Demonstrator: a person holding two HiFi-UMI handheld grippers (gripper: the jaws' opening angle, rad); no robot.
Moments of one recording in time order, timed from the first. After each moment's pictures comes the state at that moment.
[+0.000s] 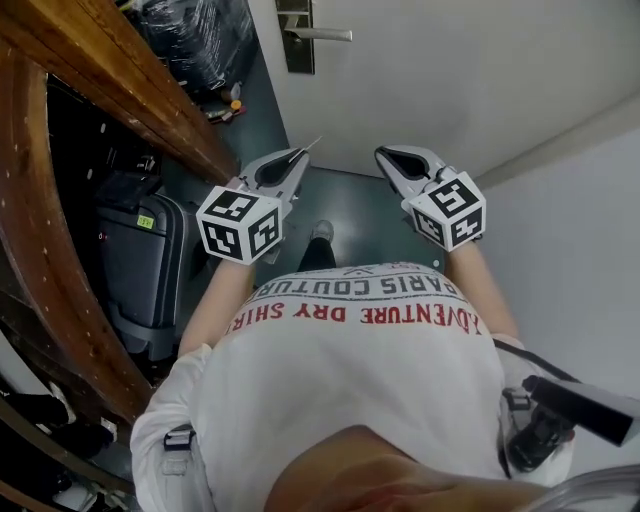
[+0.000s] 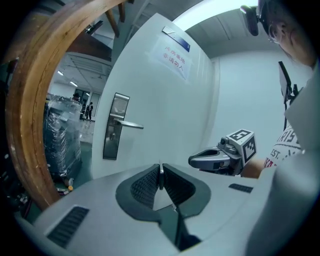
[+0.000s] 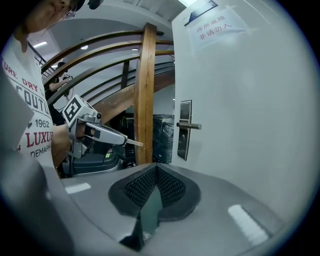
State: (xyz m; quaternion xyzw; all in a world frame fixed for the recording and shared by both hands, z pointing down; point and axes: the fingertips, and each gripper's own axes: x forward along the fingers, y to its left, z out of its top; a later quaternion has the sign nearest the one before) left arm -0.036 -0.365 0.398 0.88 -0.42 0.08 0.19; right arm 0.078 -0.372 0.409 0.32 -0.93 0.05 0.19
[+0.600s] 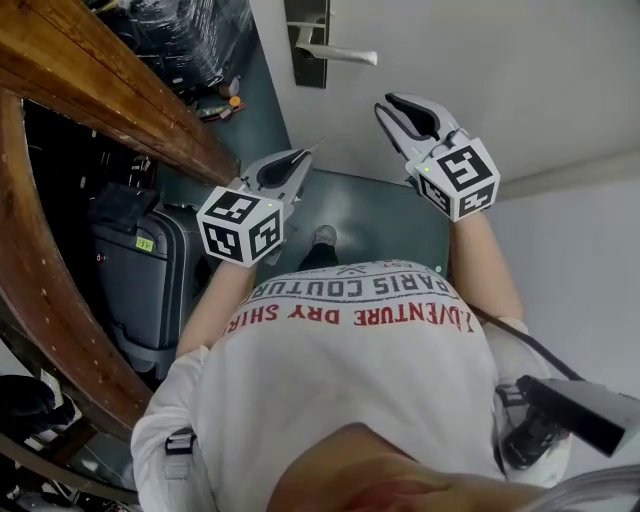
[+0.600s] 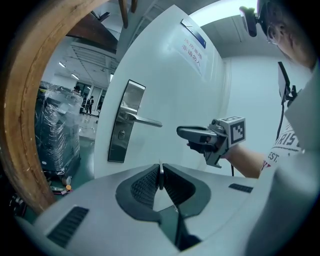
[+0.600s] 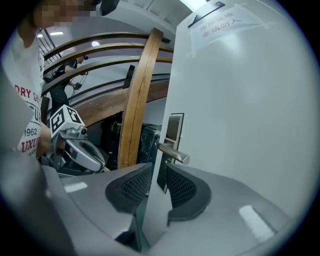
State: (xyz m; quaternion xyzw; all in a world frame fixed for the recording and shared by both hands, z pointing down) left arm -0.060 -0.466 0.430 0.88 -0.41 0.09 0.22; right arm 0.041 -0.528 0.374 0.33 -0.93 -0.03 0.15
